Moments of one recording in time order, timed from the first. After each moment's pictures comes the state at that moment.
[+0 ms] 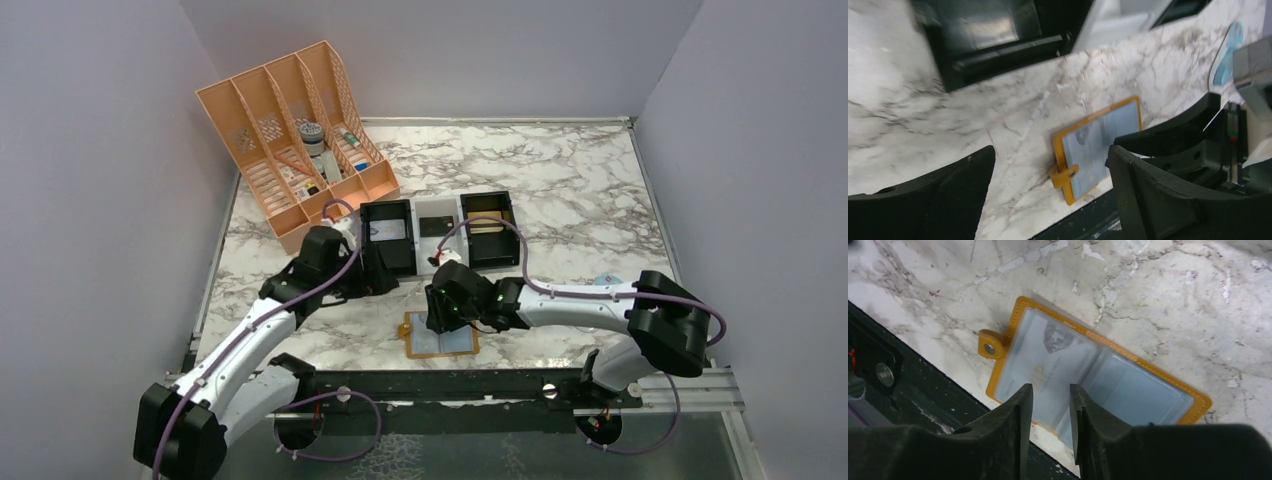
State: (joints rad) left arm -0.36 0.90 0.58 -0.42 0.30 -0.56; right arm 1.11 1.49 0.80 -0.19 0.07 0.66
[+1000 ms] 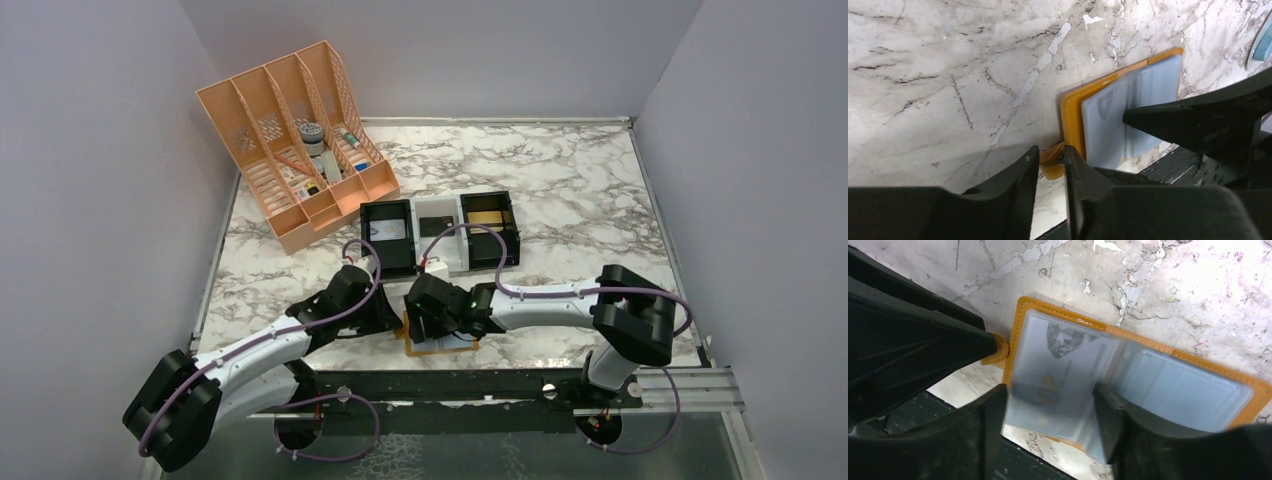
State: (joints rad) left arm -0.68 0.97 0.29 -0.15 0.19 -0.85; right arm 1.21 1.66 0.91 -0.24 0.19 0.80
